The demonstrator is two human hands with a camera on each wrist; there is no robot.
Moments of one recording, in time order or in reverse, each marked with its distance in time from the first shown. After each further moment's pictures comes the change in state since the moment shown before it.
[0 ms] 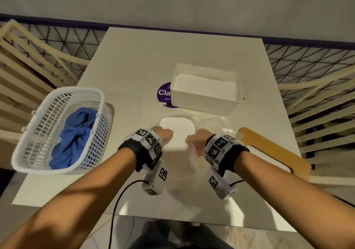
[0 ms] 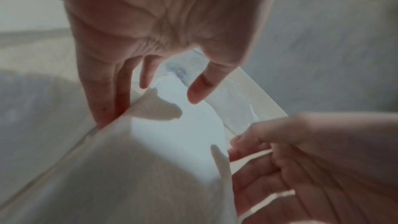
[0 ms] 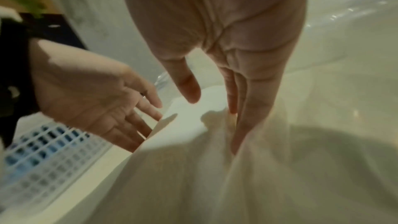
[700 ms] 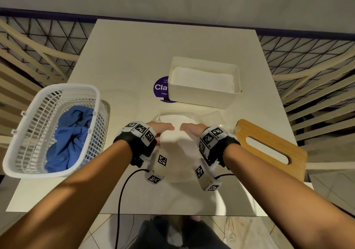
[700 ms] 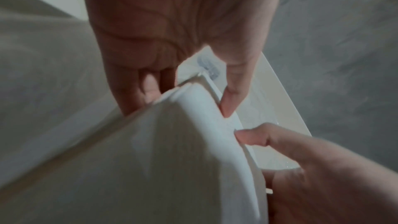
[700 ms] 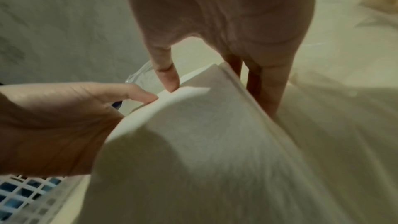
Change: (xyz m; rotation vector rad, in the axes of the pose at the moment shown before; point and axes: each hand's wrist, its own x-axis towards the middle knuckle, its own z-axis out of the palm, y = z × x) left_hand 0.032 -0.018 -0.011 -0.352 -0.159 0.008; right_hand 0.001 -0.008 0.003 0.390 0.029 0.096
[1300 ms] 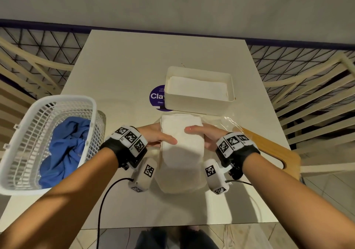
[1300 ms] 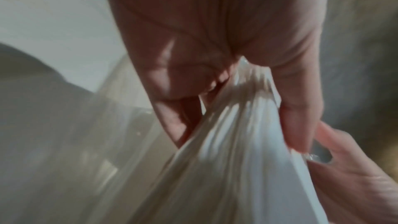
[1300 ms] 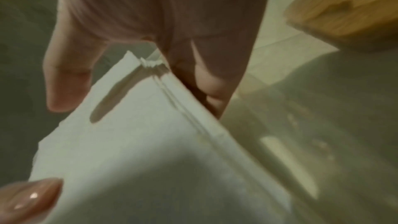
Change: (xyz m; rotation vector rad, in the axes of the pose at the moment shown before) left_hand -0.030 0.014 -0.015 0.167 -0.418 0.393; right_hand 0.007 0.018 -0.034 0.369 -0.353 -0.299
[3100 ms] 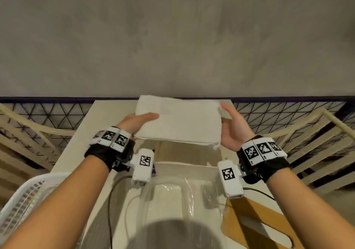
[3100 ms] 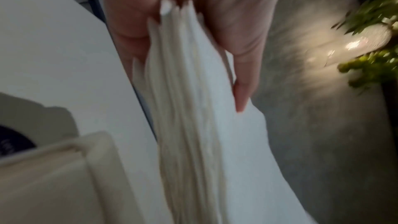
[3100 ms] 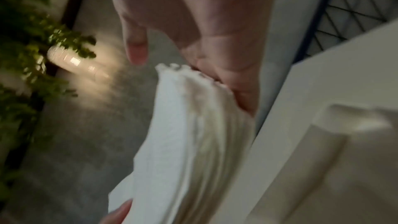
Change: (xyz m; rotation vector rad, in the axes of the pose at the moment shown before) left_hand -0.020 0.172 -0.063 -0.244 0.673 0.231; right_hand -0.051 -0.157 -0.085 0.492 0.112 -0.454
